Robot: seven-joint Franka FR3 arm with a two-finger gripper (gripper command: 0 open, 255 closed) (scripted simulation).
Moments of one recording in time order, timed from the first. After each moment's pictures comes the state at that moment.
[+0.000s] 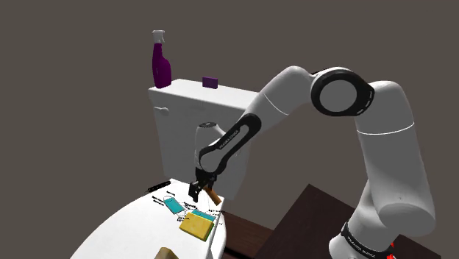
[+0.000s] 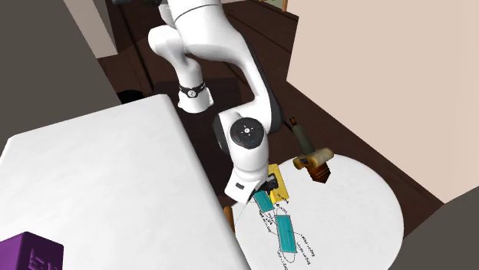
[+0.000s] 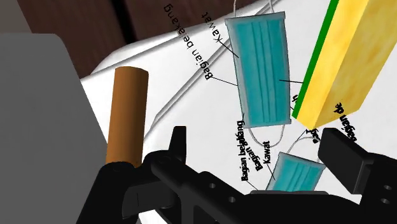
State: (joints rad) arm 0.18 0.53 0.17 -2.03 0.07 2.54 0.14
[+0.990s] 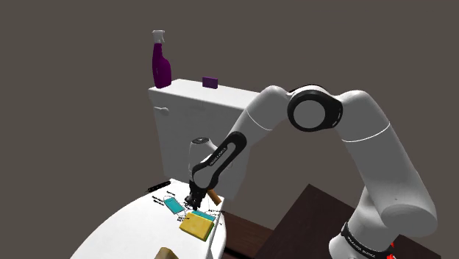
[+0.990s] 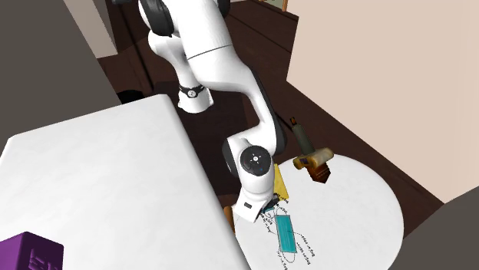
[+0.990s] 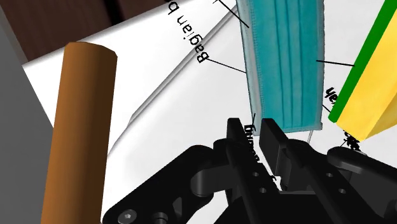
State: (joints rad) arm 0.21 0.74 0.15 -1.88 0.04 2.62 0.16
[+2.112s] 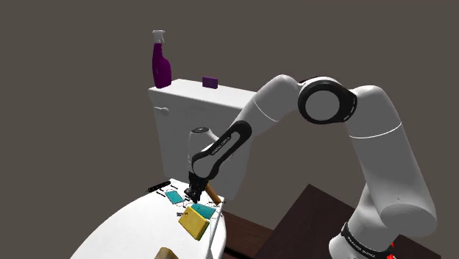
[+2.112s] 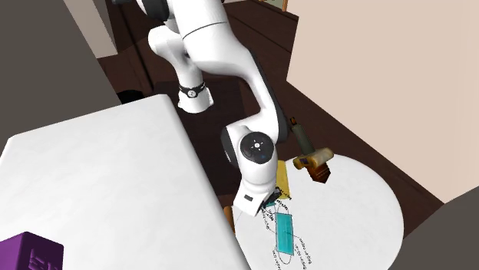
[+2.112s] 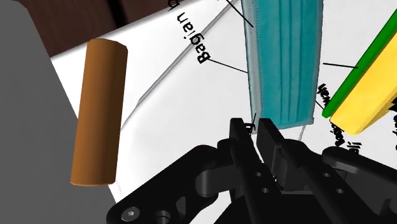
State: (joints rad) arm 0.21 0.64 0.16 -1.91 0.05 2.54 0.16
